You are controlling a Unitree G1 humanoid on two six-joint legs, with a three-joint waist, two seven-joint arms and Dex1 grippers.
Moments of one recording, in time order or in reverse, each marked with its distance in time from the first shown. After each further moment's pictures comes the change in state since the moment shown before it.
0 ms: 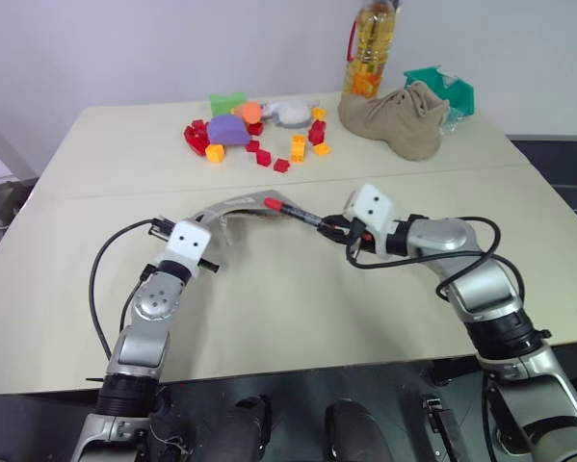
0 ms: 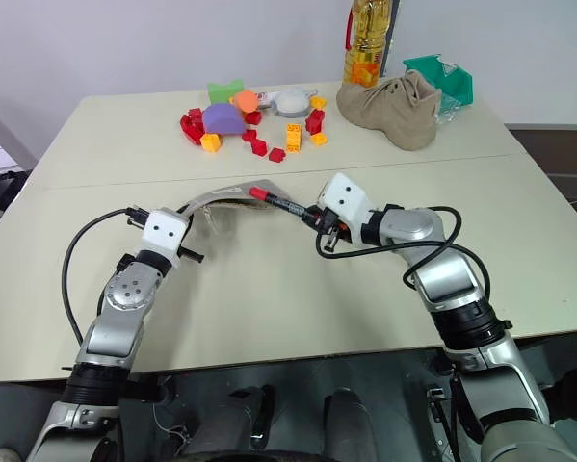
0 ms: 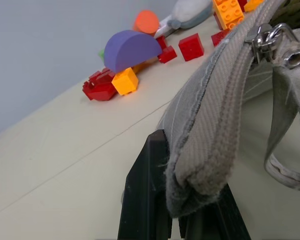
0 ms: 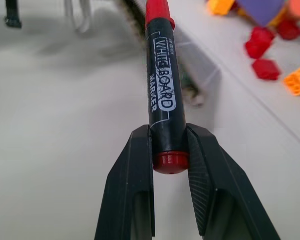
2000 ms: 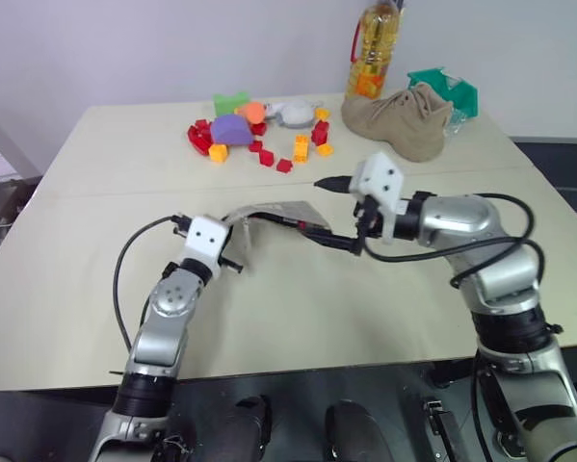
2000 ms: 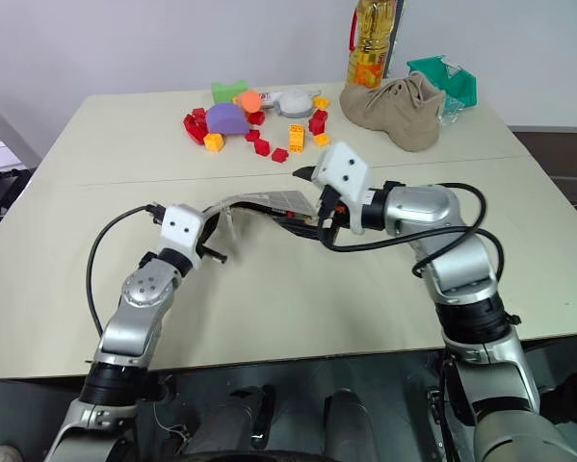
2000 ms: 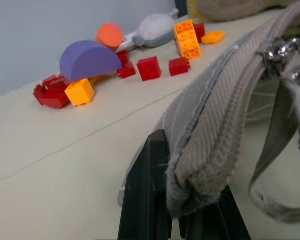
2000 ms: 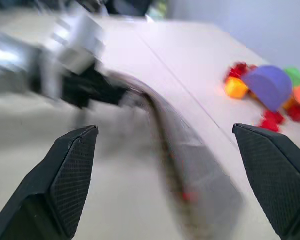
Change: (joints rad) left arm -0.070 -0.130 -0.019 -0.079 -0.142 0.178 -0.058; right arm -0.025 0.031 -0.167 -0.235 0.223 0.189 0.132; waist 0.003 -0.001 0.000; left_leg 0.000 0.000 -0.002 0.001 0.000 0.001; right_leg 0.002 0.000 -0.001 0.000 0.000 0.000
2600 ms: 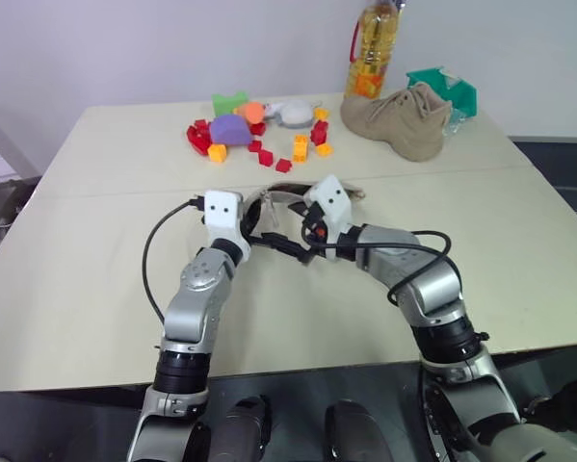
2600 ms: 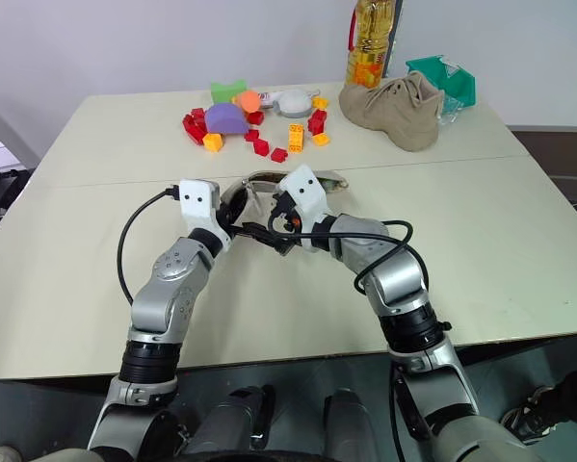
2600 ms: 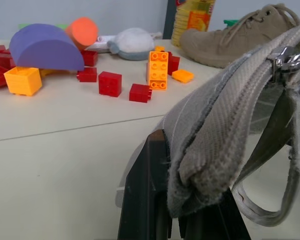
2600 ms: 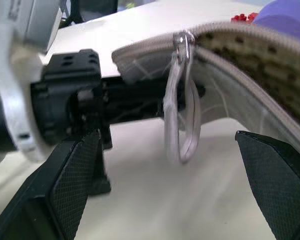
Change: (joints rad) left arm -0.082 -0.165 0.009 -0.052 -0.168 0.197 0.054; right arm -0.017 0.290 0.123 0.200 -0.074 0.065 -0.373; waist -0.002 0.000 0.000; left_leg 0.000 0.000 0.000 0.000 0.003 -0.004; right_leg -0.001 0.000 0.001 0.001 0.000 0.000
